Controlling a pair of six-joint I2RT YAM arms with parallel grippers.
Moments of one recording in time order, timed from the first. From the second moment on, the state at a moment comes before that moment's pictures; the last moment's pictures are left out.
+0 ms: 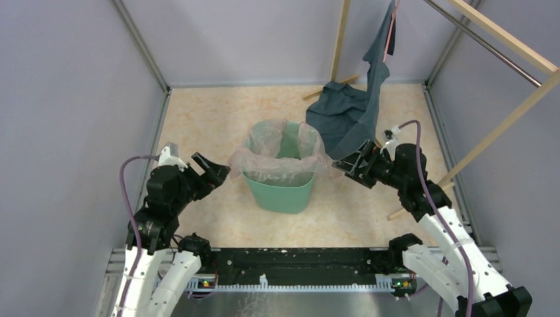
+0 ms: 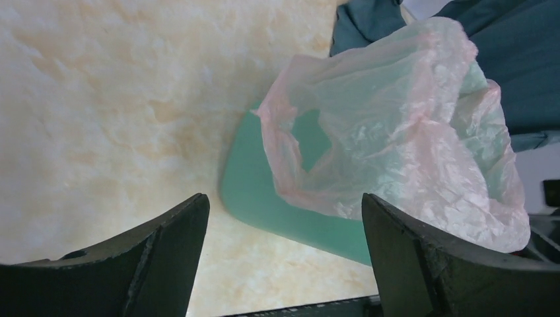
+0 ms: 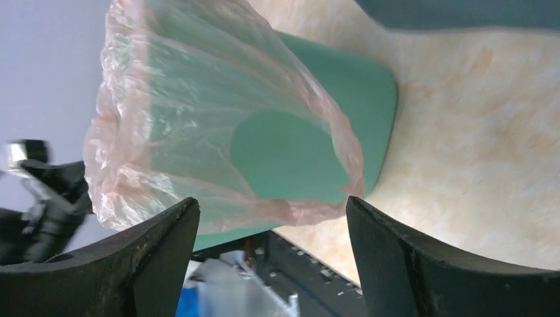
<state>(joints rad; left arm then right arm) -0.22 0.51 0.89 -0.81 0.05 -0.72 0.33 0.77 0.75 -0.42 -0.41 0.82</state>
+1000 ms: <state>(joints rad) -0.22 0.46 0.58 -0.64 0.14 -1.55 0.49 0.72 0.48 -0.27 -0.30 1.53</state>
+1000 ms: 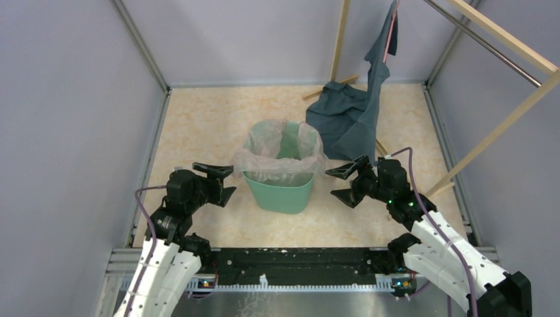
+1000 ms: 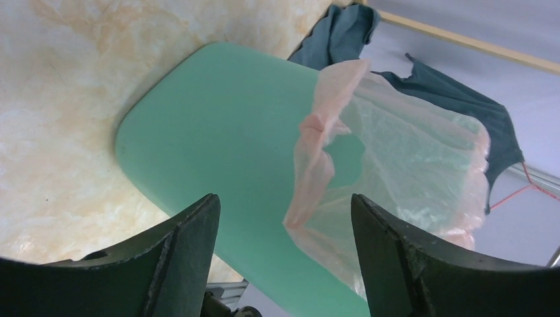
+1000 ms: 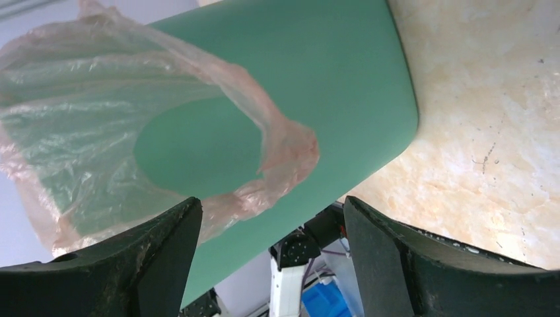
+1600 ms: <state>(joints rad) -0.22 0.50 0.53 -0.53 0.18 -1.46 0.50 0.80 0.47 -0.19 -0.30 1.54</state>
